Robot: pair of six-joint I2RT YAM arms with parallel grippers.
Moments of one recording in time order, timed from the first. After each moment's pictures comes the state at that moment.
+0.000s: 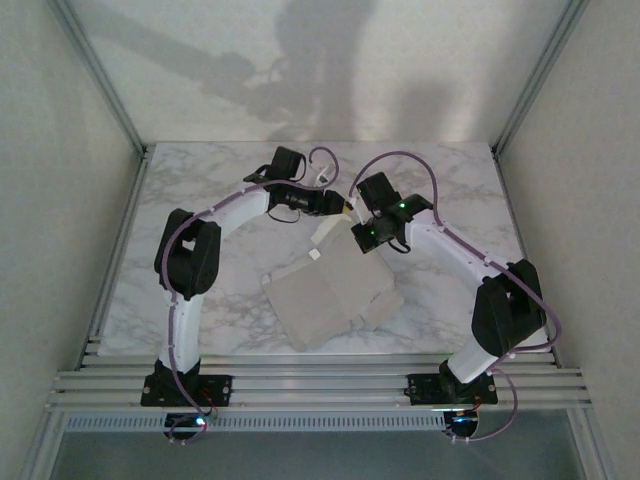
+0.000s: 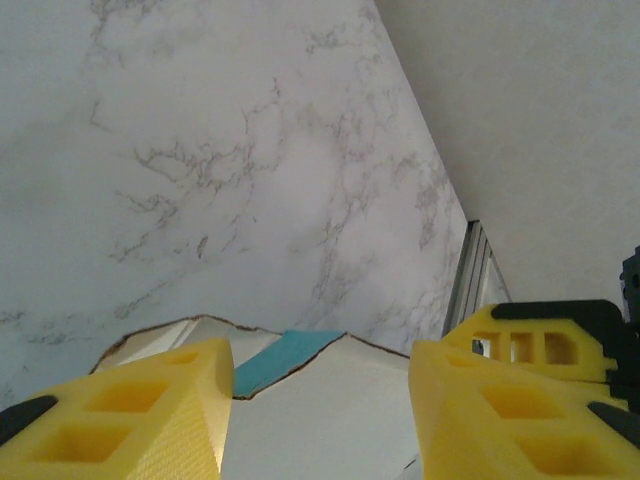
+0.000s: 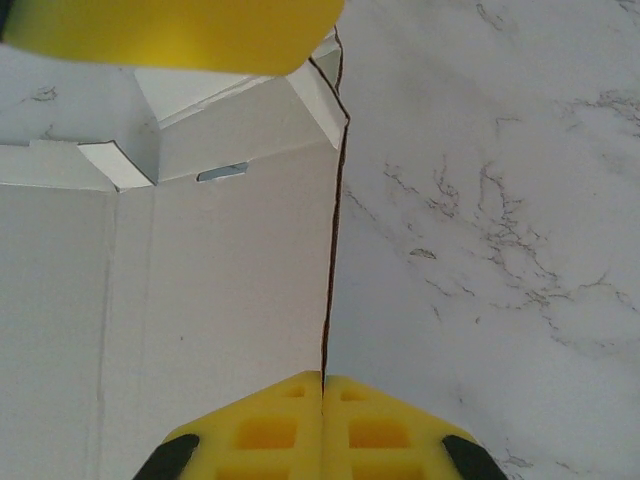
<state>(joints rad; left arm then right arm) -0.43 2.13 1.68 -0.37 0.95 -0.33 0.58 1.61 1.31 -0.79 0.03 -0.05</state>
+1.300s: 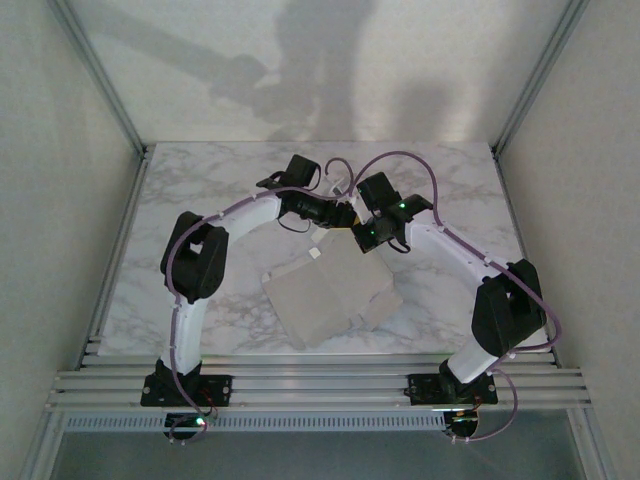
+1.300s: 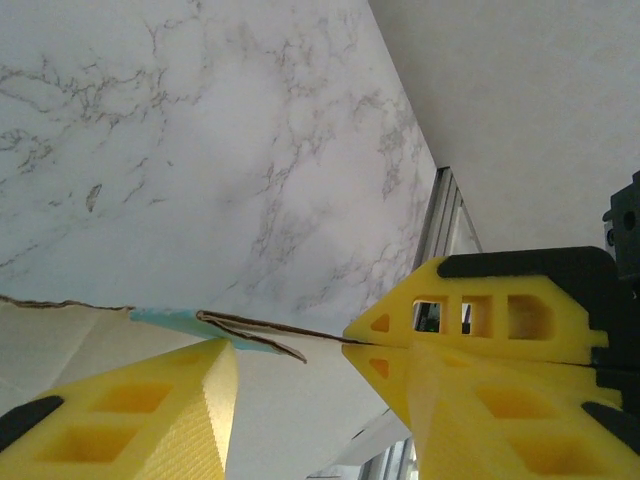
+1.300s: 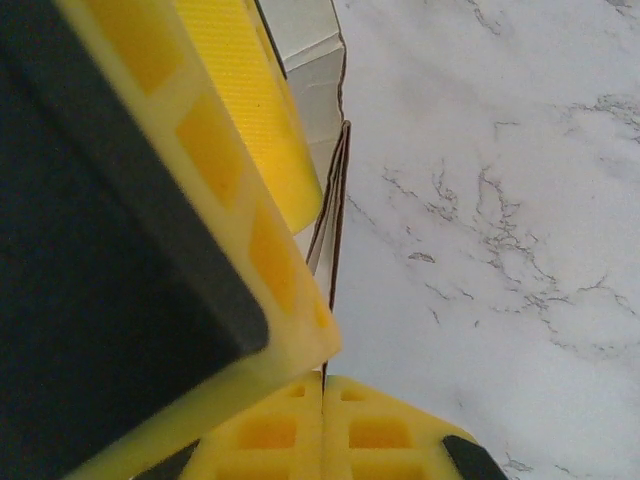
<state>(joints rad) -0.51 2.13 1.68 -0.42 1.00 -0.33 0.58 1.61 1.30 -0.78 0.03 -0.05</state>
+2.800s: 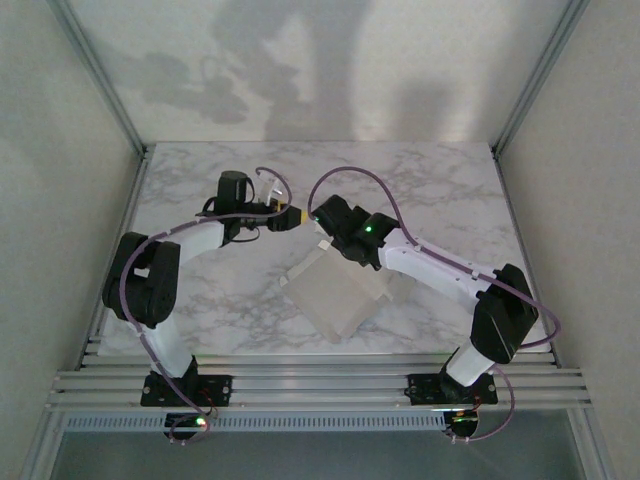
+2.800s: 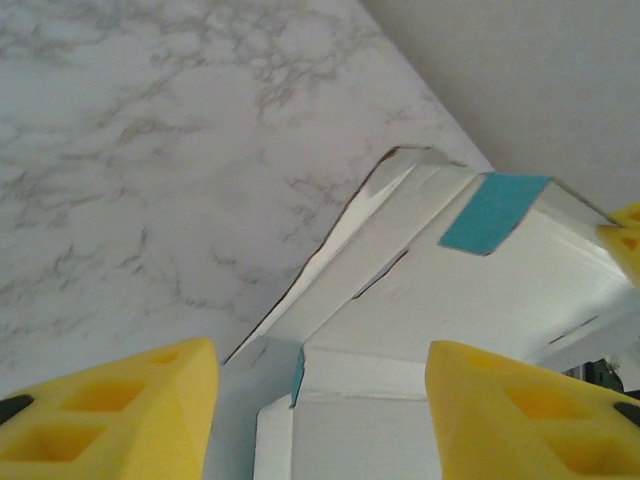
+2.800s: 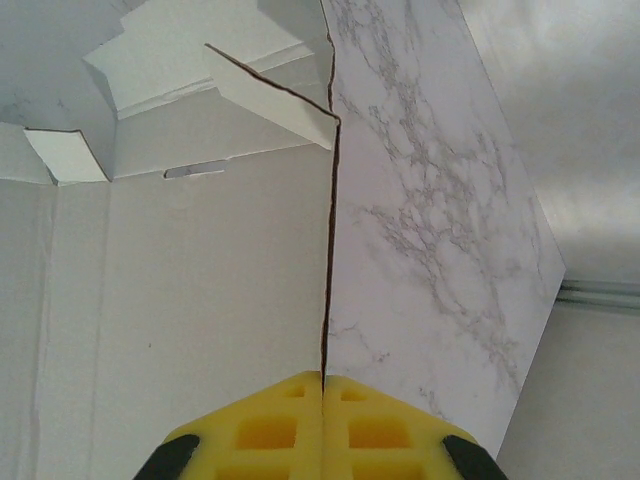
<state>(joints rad) -0.25 1.79 1.07 0.16 0.89 -0.19 0.88 1.61 1.34 -0.76 0.65 -0.29</state>
